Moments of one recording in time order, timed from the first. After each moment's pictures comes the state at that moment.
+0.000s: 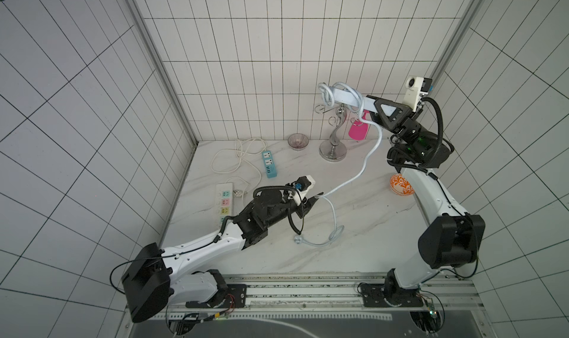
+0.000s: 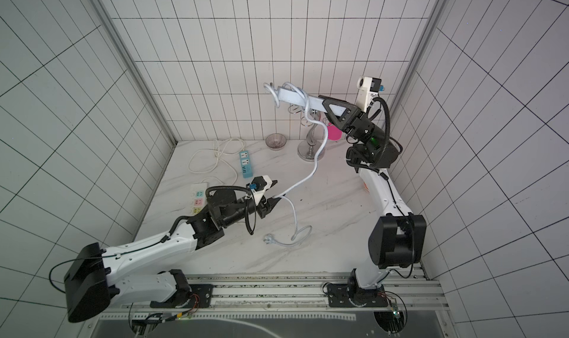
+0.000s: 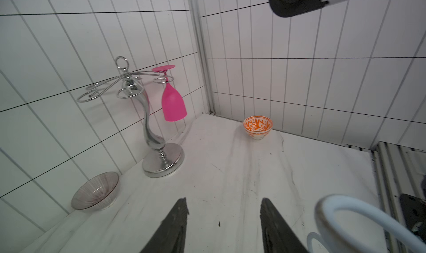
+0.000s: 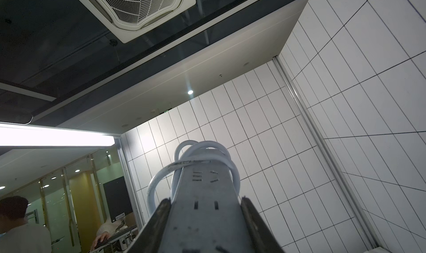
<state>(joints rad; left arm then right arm) -0.89 1.22 0.77 0.41 0.16 0.10 0.05 1.62 1.53 1.49 -0.91 1.80</state>
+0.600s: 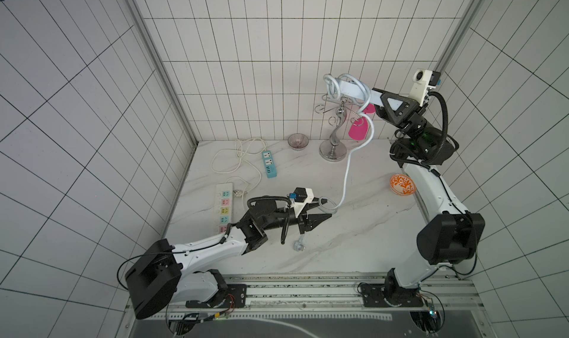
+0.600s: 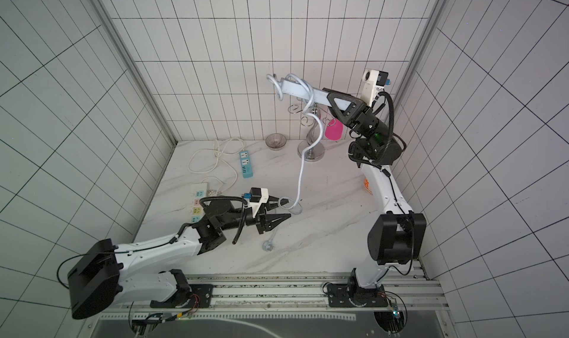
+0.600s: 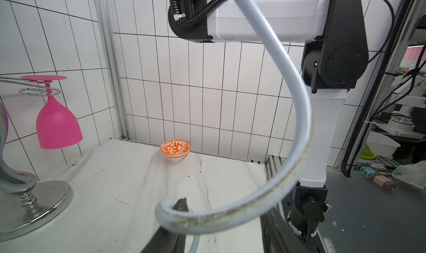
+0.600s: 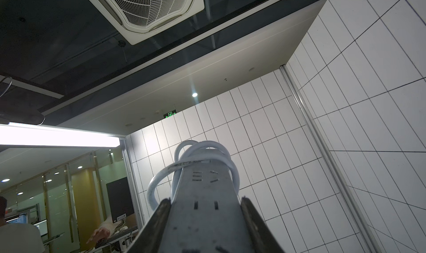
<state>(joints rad) -0.89 1.27 0.66 0.72 0.51 -0.12 0.03 1.65 1.62 1.50 -0.89 1.84</state>
